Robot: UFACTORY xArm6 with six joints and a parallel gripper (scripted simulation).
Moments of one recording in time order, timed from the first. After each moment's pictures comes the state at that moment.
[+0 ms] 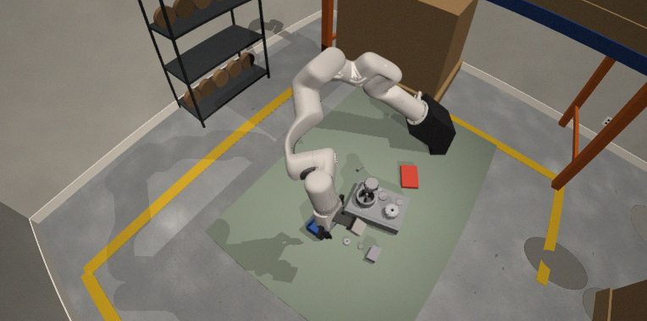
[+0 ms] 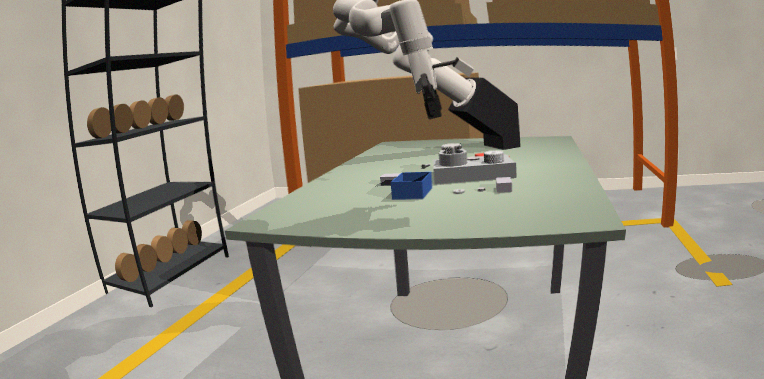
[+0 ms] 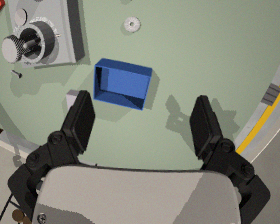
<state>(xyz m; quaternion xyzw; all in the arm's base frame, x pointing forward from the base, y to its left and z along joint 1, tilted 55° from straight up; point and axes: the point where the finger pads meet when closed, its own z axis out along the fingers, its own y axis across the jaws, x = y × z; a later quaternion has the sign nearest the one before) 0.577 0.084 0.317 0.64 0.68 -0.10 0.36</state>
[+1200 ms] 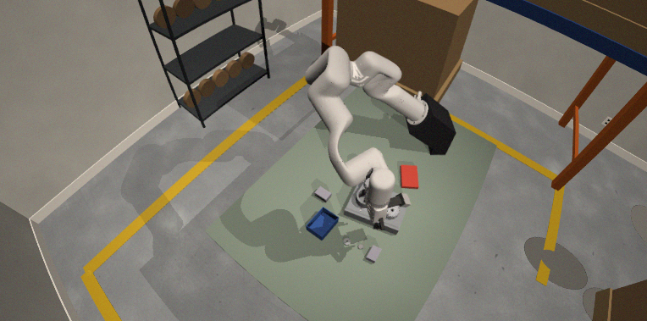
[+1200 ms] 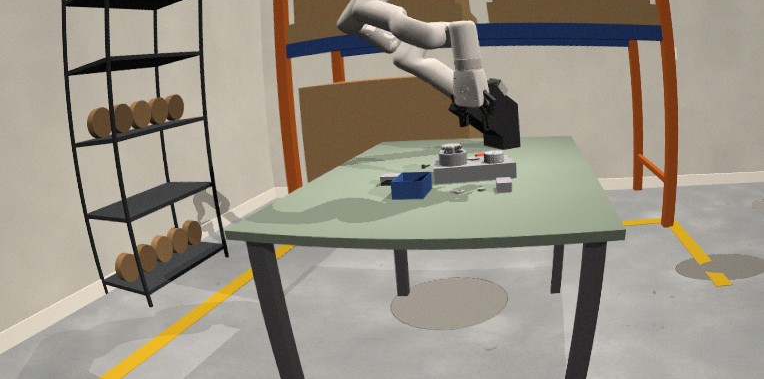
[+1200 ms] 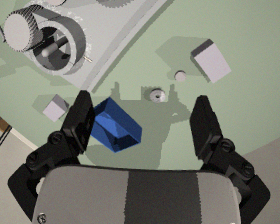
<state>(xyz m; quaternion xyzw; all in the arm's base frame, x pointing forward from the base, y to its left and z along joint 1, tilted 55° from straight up) 0.504 0.089 0.164 0.36 0.83 -0.27 0.33</state>
